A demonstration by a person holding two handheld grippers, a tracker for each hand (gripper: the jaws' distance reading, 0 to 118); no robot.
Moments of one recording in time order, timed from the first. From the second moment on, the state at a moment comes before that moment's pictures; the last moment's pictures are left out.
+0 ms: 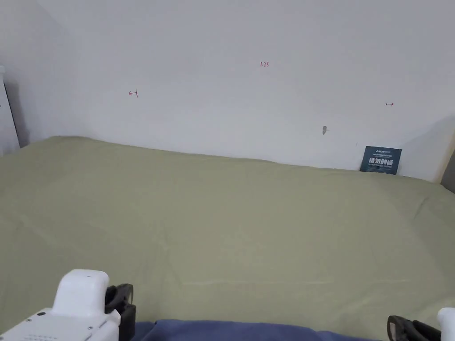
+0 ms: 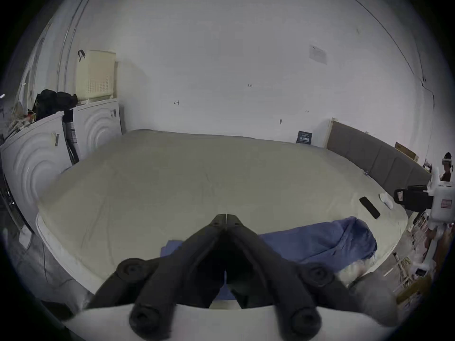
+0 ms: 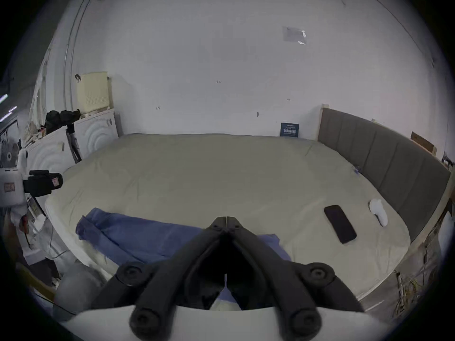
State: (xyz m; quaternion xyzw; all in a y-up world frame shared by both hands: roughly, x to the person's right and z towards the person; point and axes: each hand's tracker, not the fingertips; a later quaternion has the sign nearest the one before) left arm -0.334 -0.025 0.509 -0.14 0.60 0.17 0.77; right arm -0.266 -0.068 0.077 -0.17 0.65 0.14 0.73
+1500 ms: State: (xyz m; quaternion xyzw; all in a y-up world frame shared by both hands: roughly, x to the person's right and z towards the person) left arm -0.475 -0.238 0.664 -0.04 0.36 0.64 0.68; right arm -0.280 -0.097 0.083 -0.22 0.68 0.17 0.68
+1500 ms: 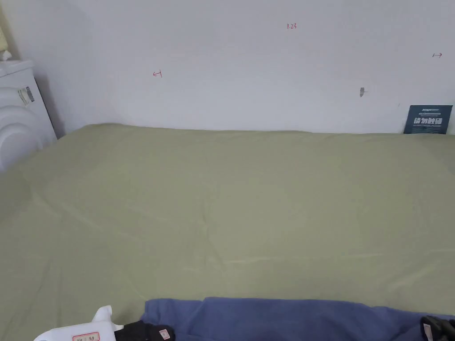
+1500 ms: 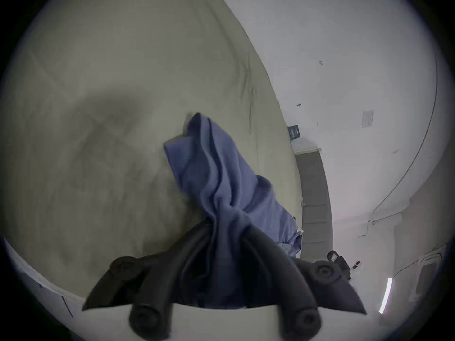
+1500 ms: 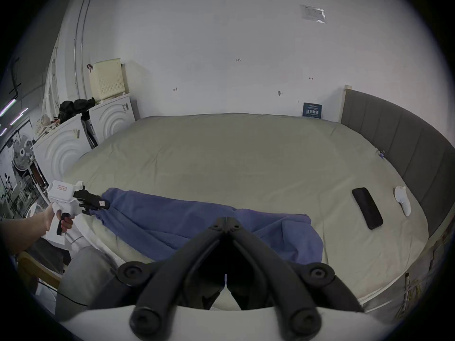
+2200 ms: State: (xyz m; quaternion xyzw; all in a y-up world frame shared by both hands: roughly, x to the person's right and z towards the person) left arm -0.477 -0.064 0.400 -0.29 0.31 0.33 0.84; right arm -0.244 -0.084 0.037 -0.22 0.64 0.16 0.72
